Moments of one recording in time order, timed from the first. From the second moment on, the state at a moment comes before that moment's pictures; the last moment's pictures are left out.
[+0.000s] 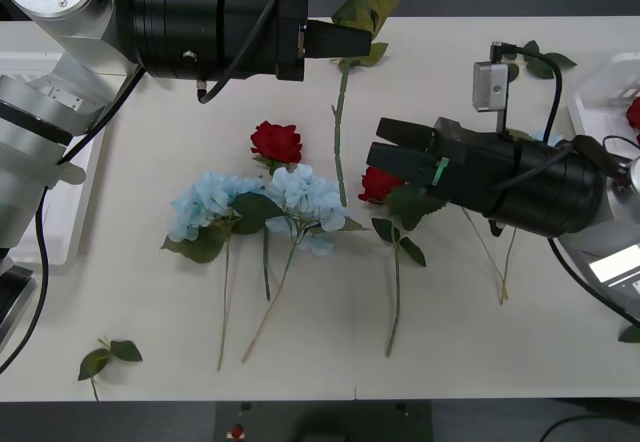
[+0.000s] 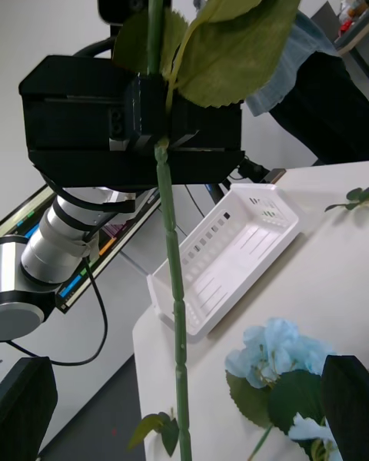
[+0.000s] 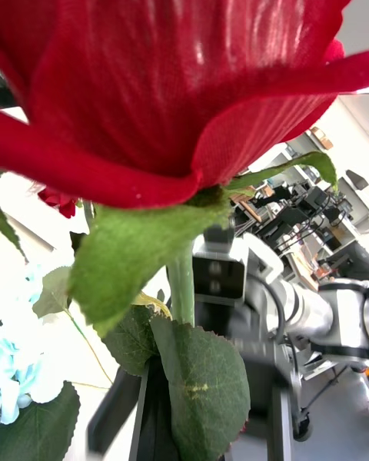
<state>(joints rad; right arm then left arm) -0.23 -0.59 0.23 -1.76 -2.20 0.88 2.52 -0.84 0.50 -0.26 -1.42 1.98 1.18 -2.14</state>
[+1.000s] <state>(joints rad) -0.24 -0.23 0.25 -1.70 -1.93 0.85 2.52 -0.84 0.50 -0.26 -1.42 1.98 1.18 -2.14</state>
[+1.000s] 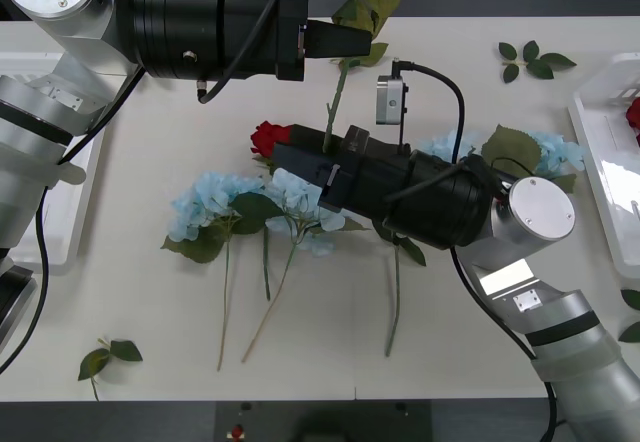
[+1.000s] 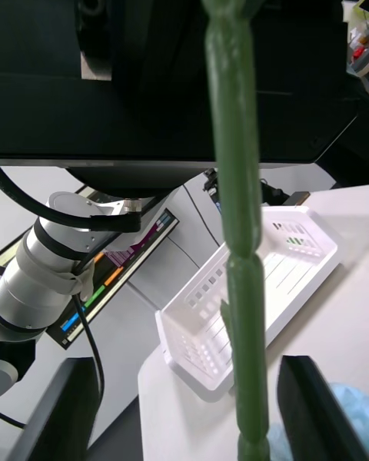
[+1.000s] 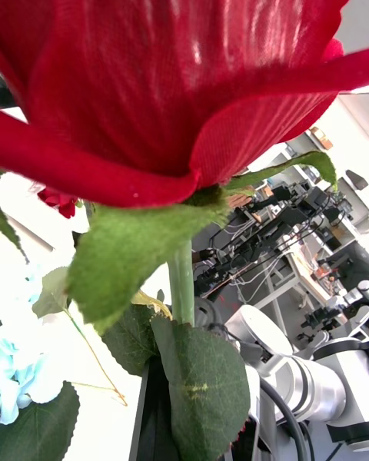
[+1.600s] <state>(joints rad) -0.24 -0.23 0.26 -1.70 -1.93 0.83 2.52 -0.84 0.50 -0.26 -1.42 1.98 1.18 -2.14</state>
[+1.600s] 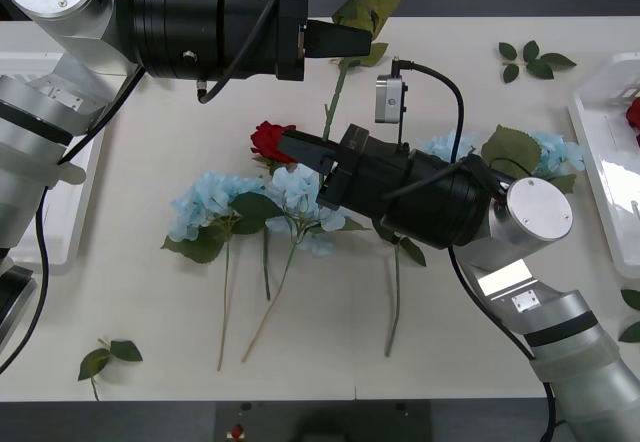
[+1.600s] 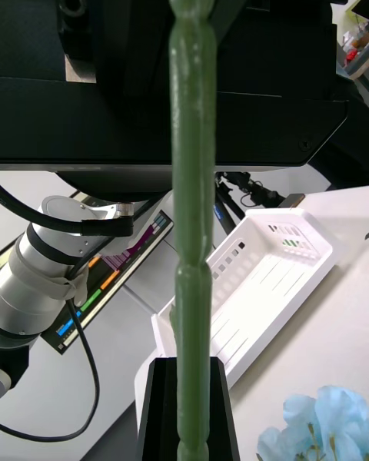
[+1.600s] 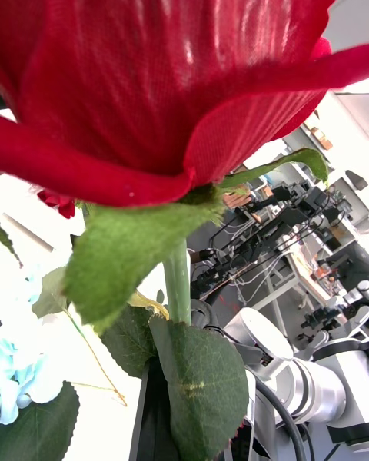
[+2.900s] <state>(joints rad) -0.33 -0.77 0.20 -1.68 -2.00 0.75 2.20 -0.84 0.51 -0.26 -1.42 1.98 1.15 -2.14</state>
